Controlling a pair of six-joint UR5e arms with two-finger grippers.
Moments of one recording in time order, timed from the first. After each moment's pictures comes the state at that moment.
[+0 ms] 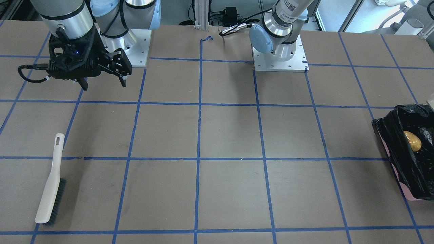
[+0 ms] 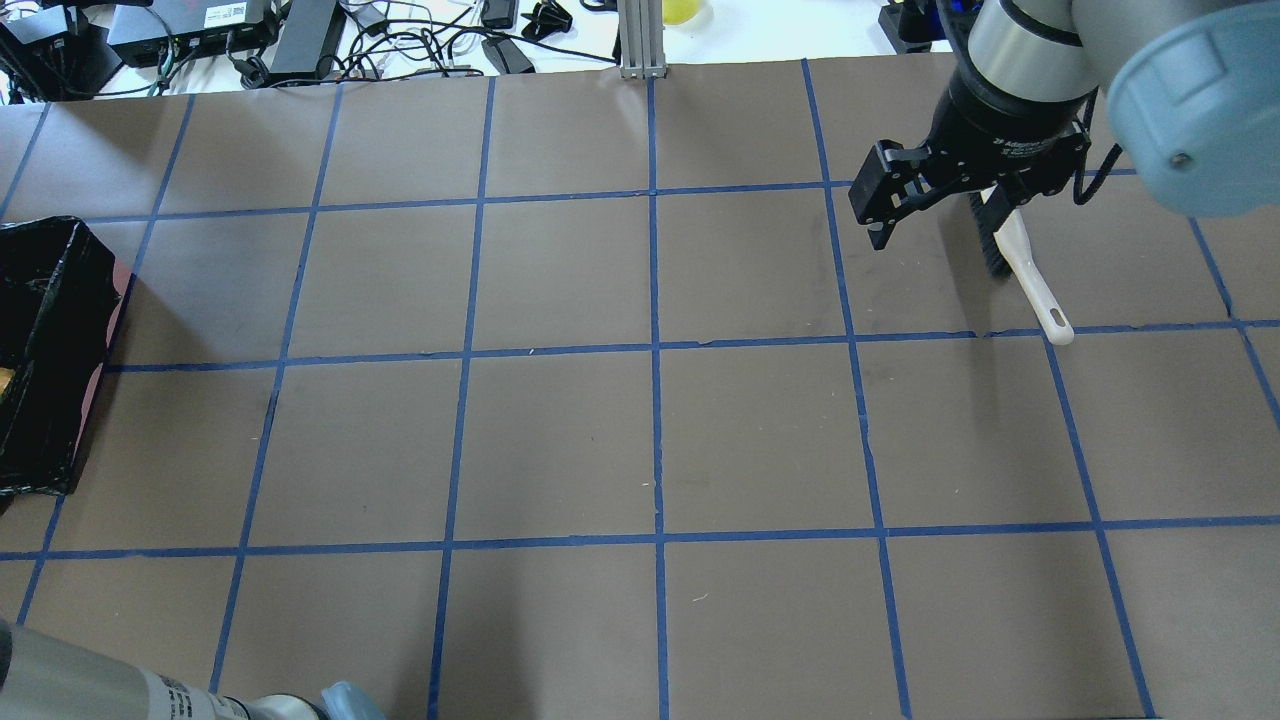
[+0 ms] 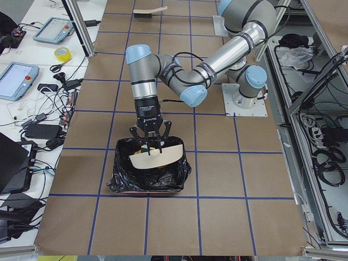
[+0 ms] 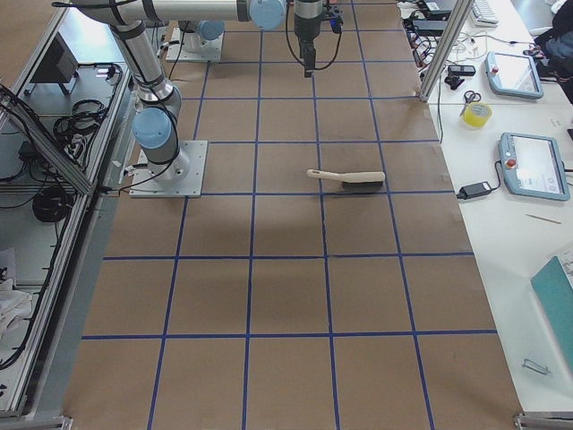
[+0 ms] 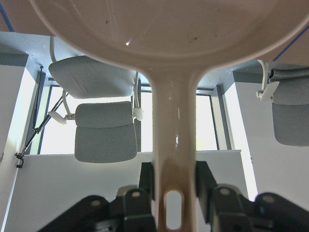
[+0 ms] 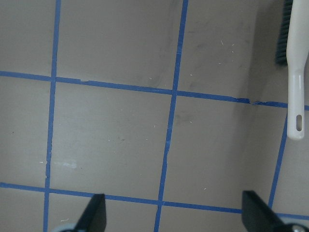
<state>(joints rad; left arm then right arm) -0.85 -1.91 -1.36 -0.85 2.33 2.37 1.59 -1.59 1.60 -1.60 -1.56 -0.11</state>
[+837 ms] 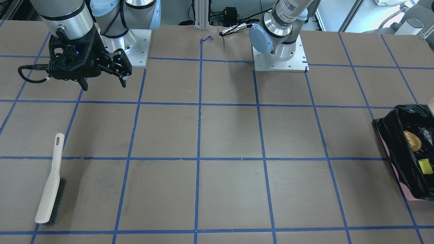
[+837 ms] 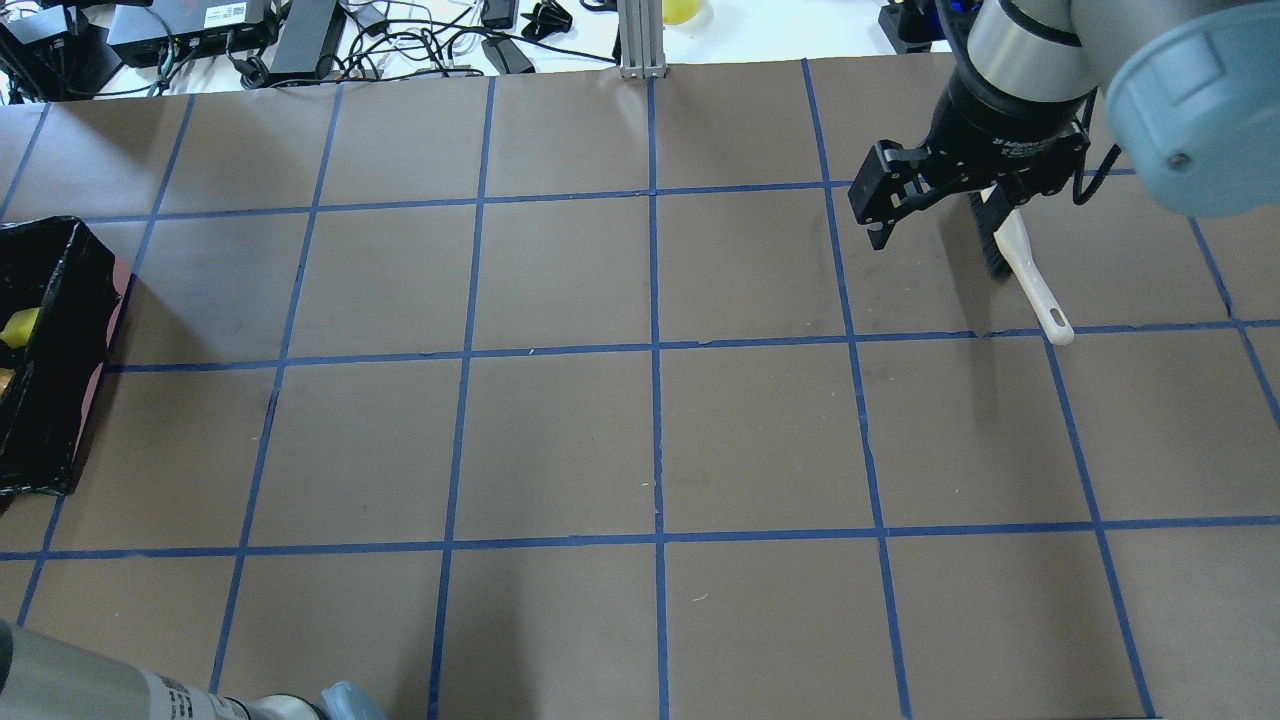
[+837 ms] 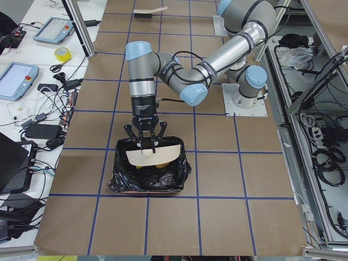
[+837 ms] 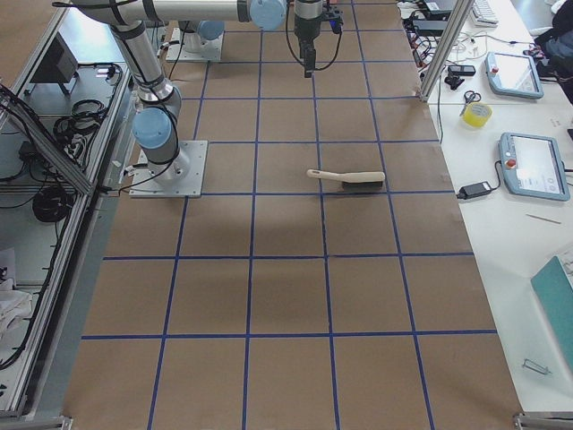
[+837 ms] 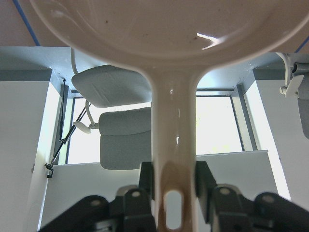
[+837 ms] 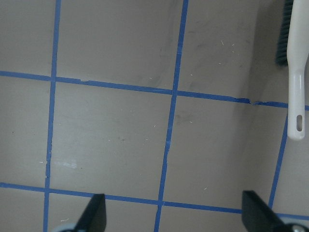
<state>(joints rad) -0.86 -1.90 -1.35 -0.85 2.21 2.43 1.59 -1.59 1.60 -1.60 -1.56 -0.11</state>
